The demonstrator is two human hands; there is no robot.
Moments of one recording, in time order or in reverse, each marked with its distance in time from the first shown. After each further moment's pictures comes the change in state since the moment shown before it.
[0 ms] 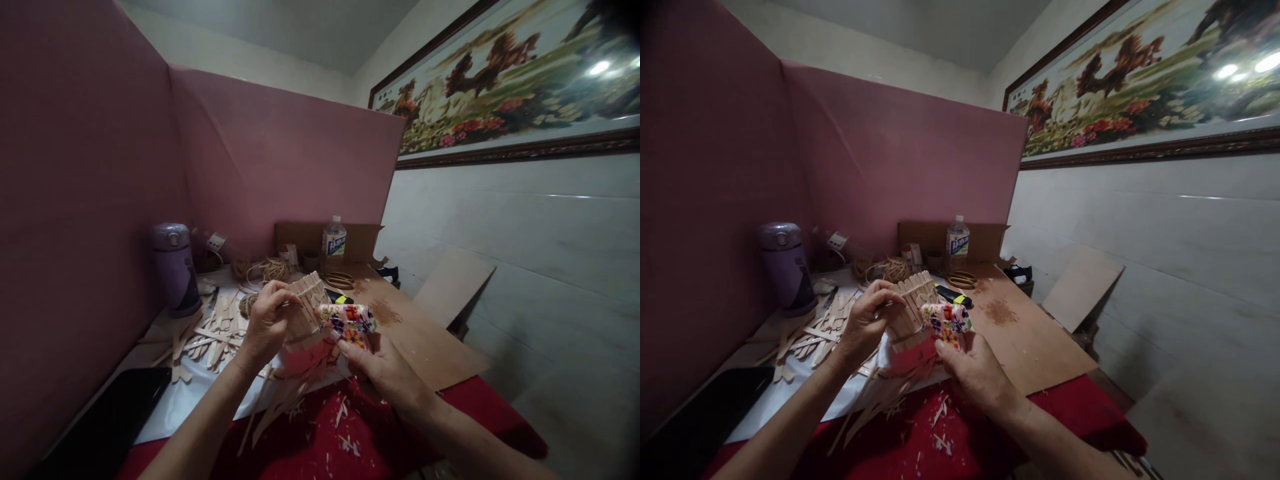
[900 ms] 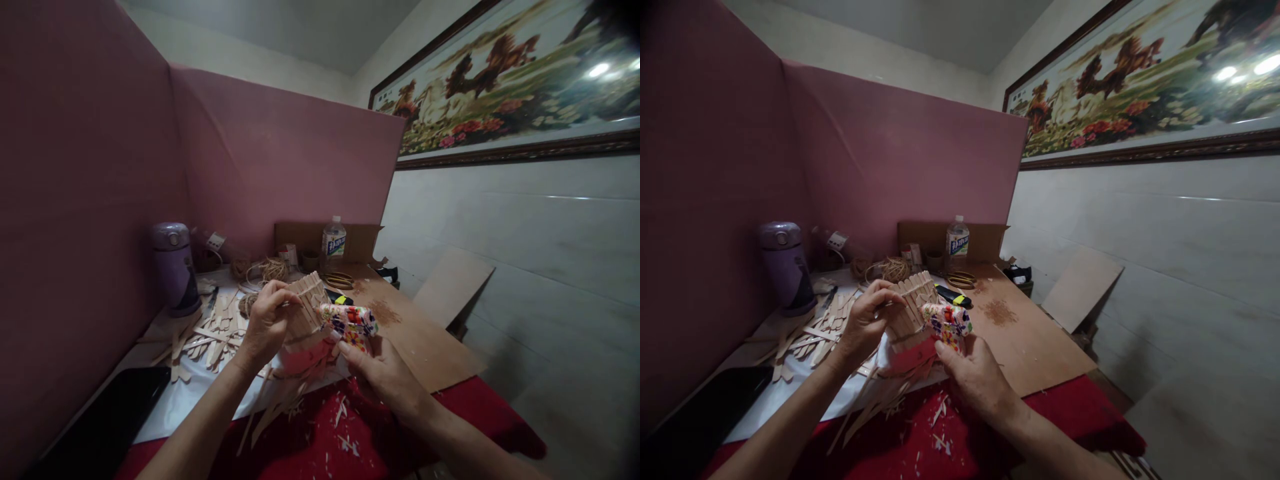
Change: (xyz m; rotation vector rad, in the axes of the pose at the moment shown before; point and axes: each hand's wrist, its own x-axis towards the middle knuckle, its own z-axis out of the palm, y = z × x) left_hand 0.000 0.000 0.000 -0.005 -0.003 0.006; right_hand -0.001 0.008 0.000 -0.041 0.058 -0.059
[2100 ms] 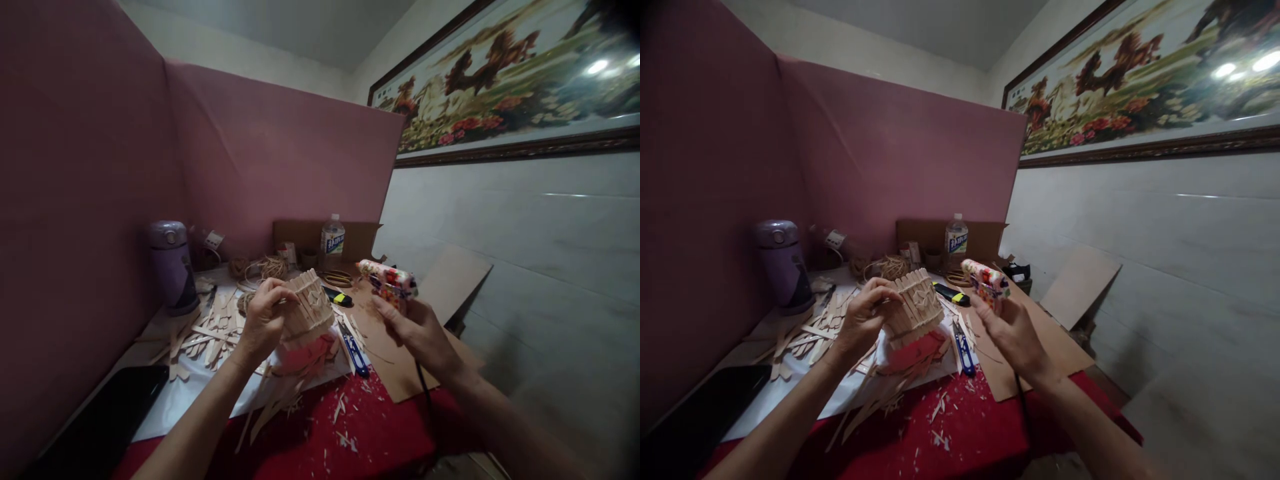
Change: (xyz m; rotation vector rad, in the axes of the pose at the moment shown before) left_hand 0.000 0.000 -0.001 -0.016 0.004 -0.029; right_hand 0.020 -0.021 -0.059 -0.406 0.236 -0.170
